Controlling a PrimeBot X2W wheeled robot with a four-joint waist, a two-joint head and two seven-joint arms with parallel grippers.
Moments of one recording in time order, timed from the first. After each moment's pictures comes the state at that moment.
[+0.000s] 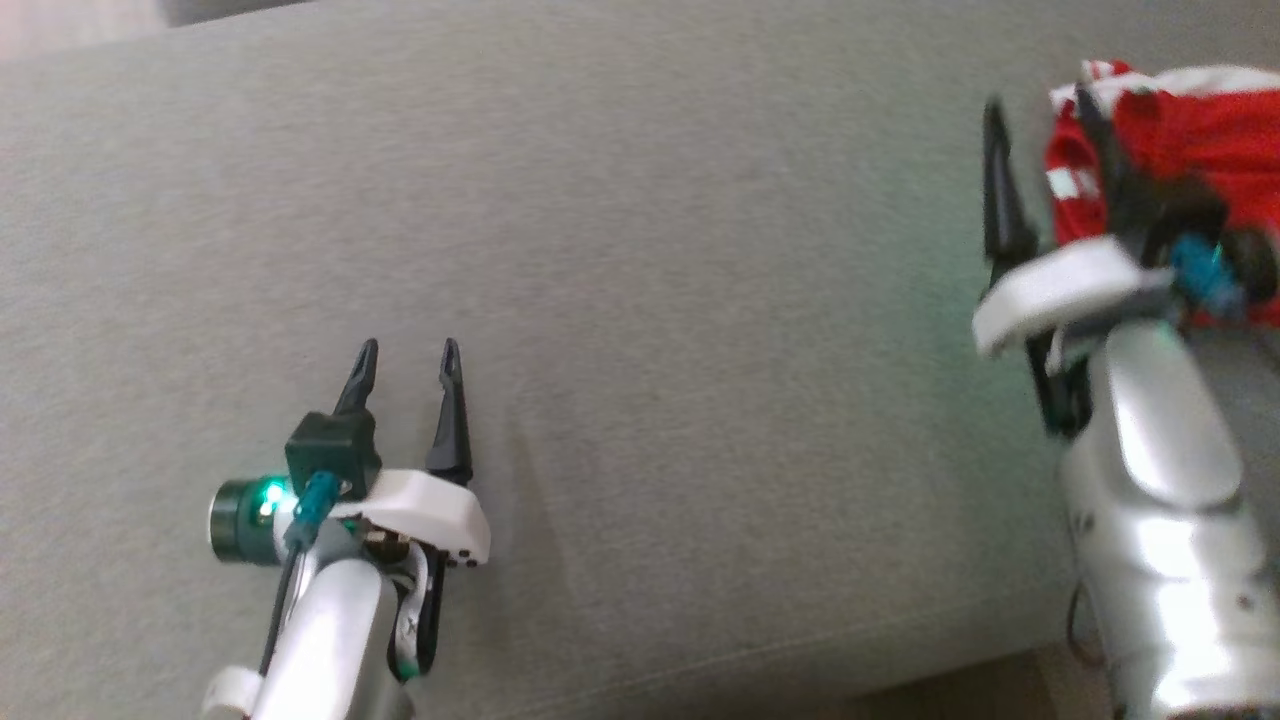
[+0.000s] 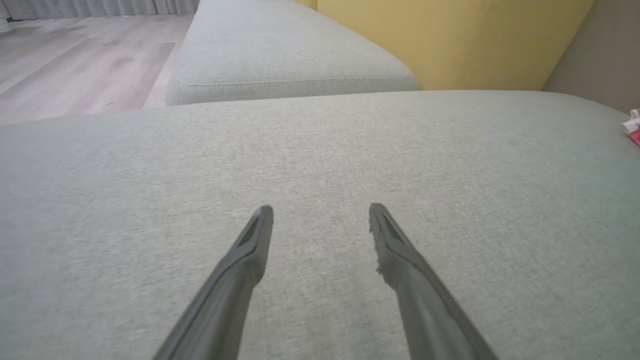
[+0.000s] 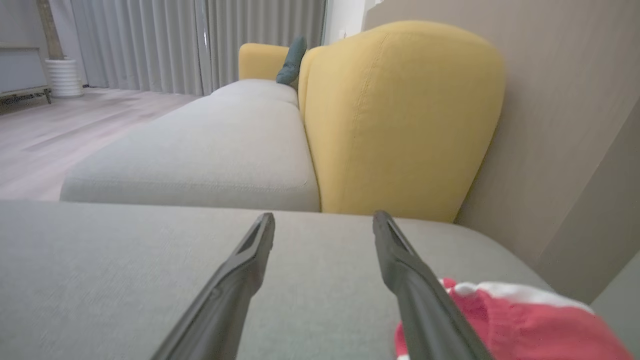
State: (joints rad) left arm -0.24 0.04 -0.27 0.39 -0.15 0.15 -0.26; right arm -0.69 -0.07 -0.03 0.68 -0.09 0.12 -0.26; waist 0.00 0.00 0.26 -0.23
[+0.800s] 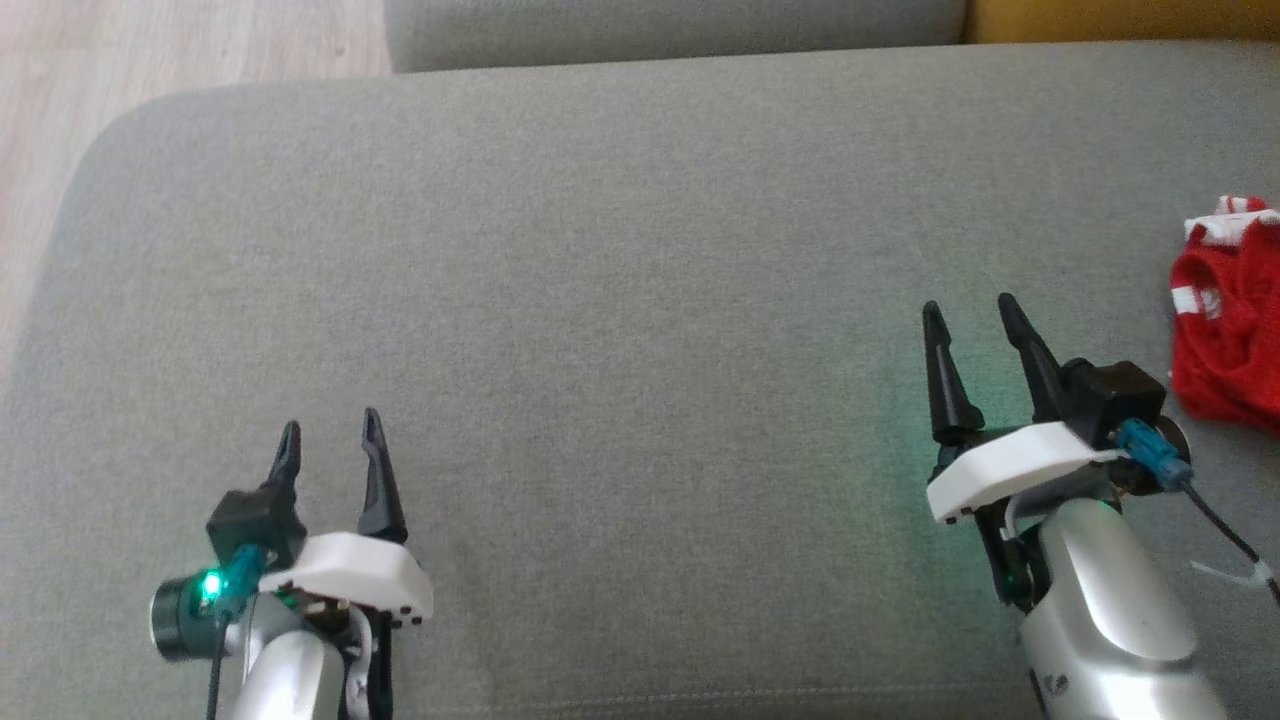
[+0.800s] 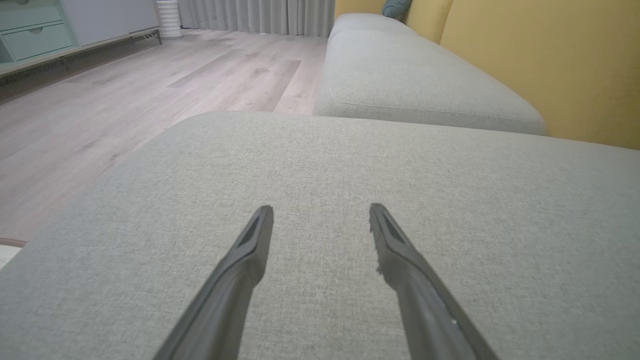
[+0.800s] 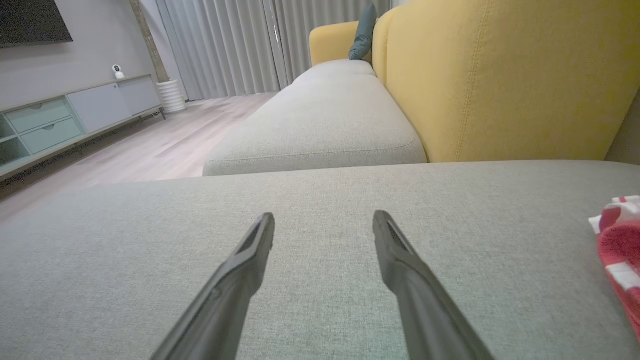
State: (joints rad) left arm -0.12 0.04 -0.15 0.35 -0.18 0.17 -0.26; right arm -0.35 -0.06 0.08 0.59 0.13 0.12 -0.26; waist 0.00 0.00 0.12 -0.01
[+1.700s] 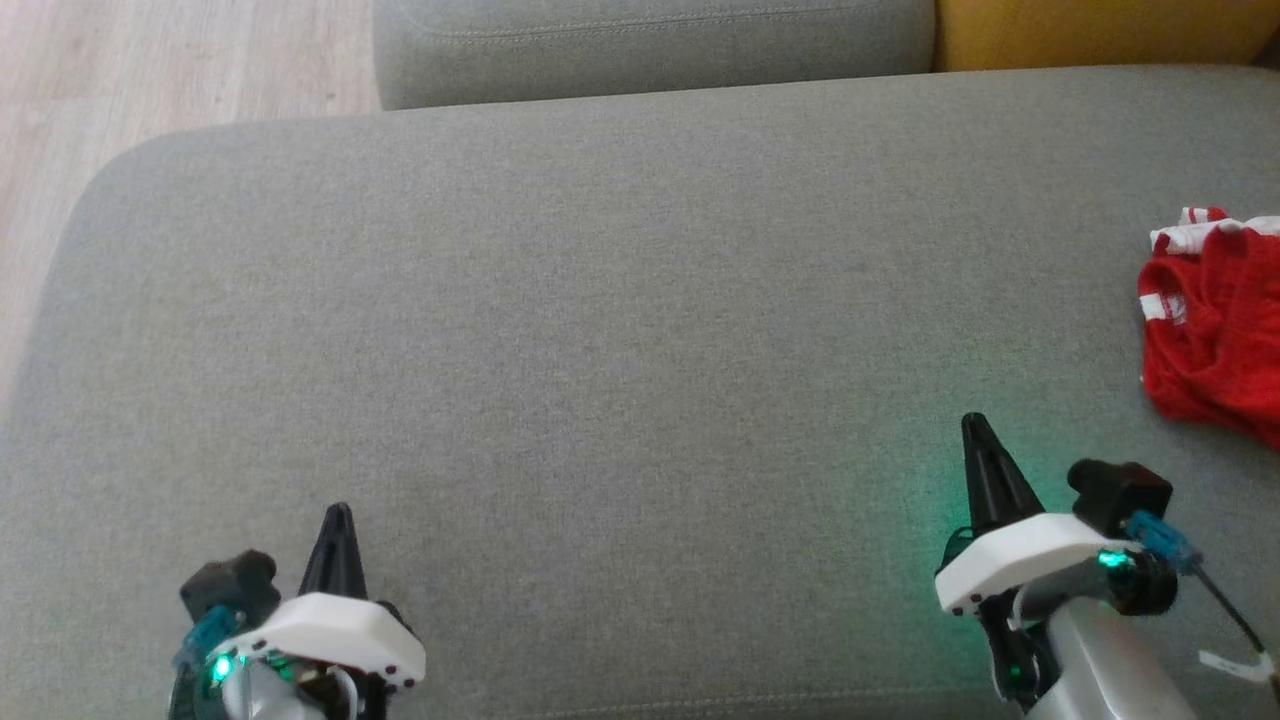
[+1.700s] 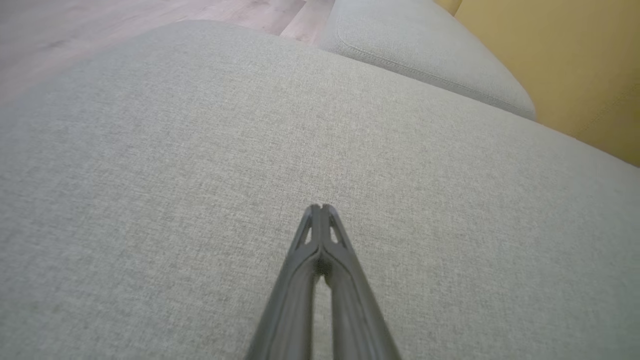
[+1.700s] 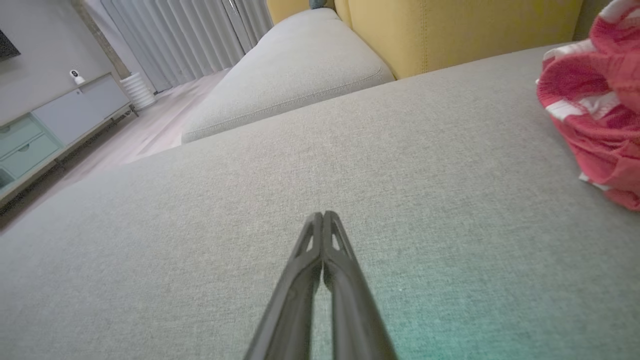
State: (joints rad) left arm -0.03 0.03 -0.11 0.42 -0.38 0.09 -0.21; right arm -0.21 -0.05 0.08 0.62 0.31 0.12 -0.21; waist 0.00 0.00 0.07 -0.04
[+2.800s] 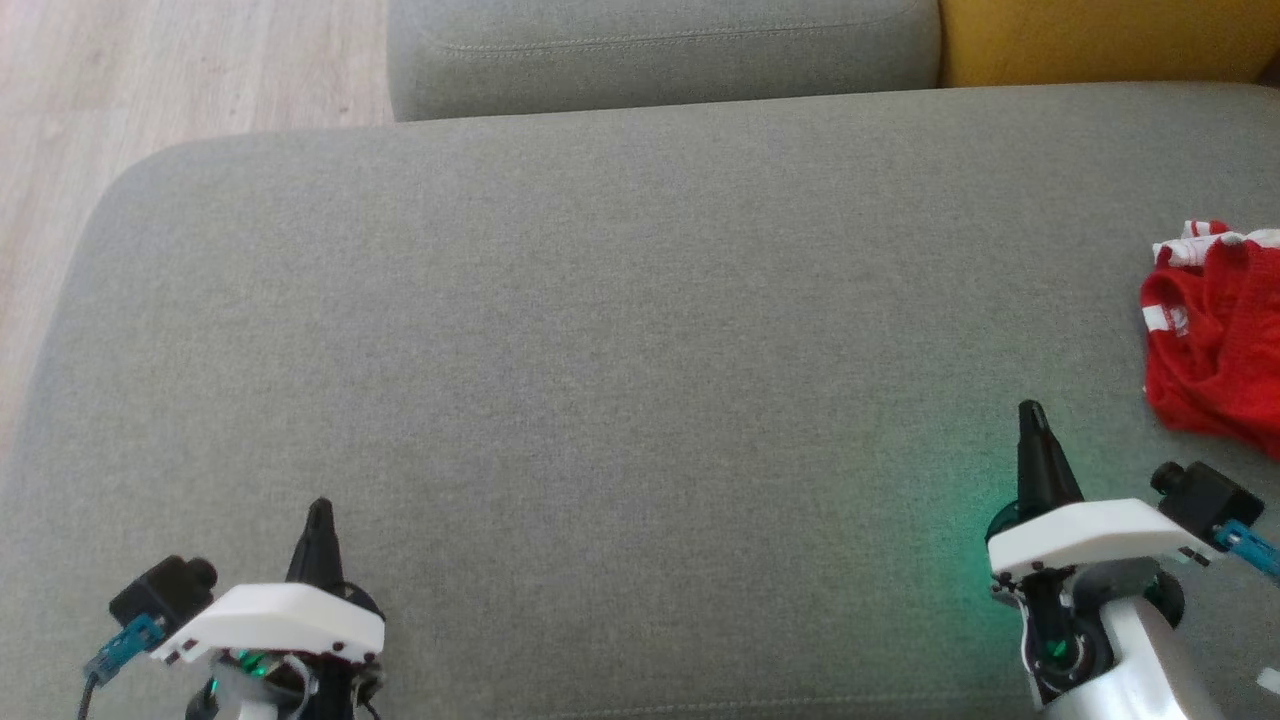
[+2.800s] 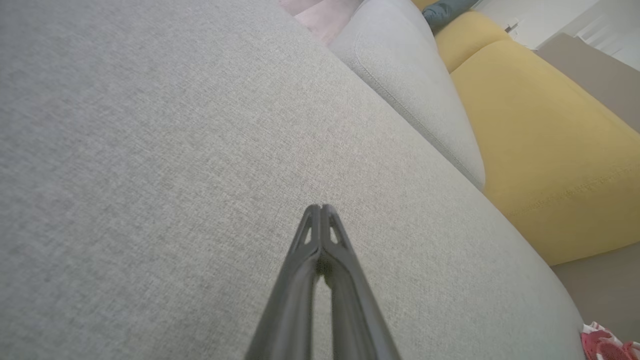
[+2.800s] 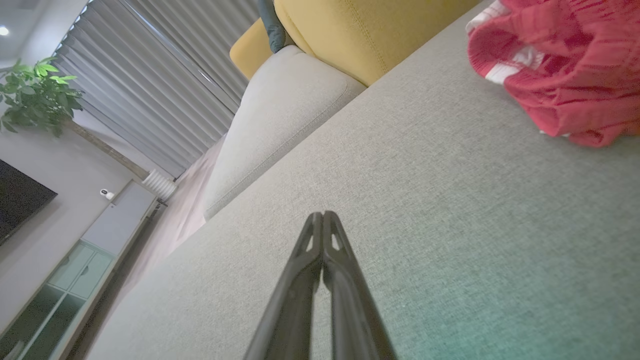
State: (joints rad) left arm -0.03 0.03 -0.05 0.38 -0.73 0.03 -0.12; right arm -0.19 -0.05 0.02 0.53 0.68 0.12 -0.12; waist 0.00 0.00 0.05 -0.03
